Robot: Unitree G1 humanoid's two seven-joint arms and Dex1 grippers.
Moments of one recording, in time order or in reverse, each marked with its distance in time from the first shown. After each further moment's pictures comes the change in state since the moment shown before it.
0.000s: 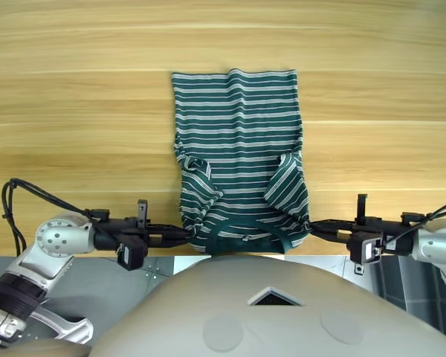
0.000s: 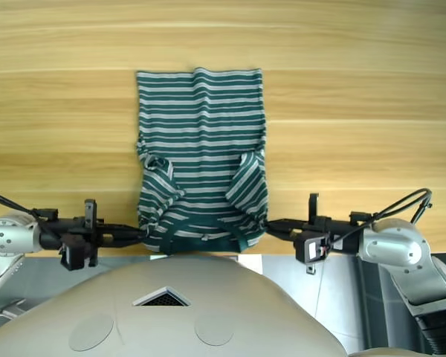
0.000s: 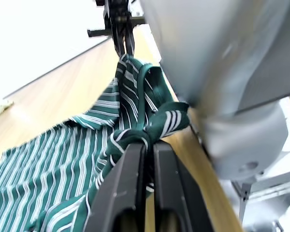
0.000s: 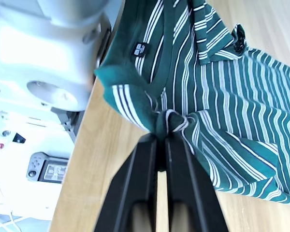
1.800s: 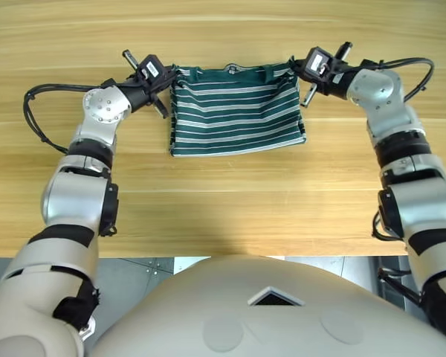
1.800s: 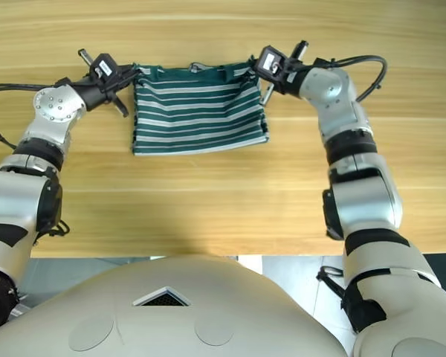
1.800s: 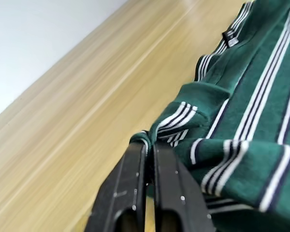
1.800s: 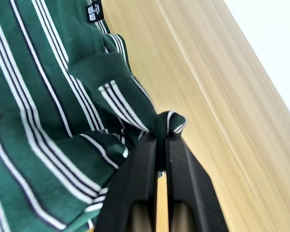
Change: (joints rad) left arm -1.118 -0.662 0.227 1.376 0.526 0.374 0.510; right arm -1.383 0.644 0.249 1.324 -0.405 0.247 -0.381
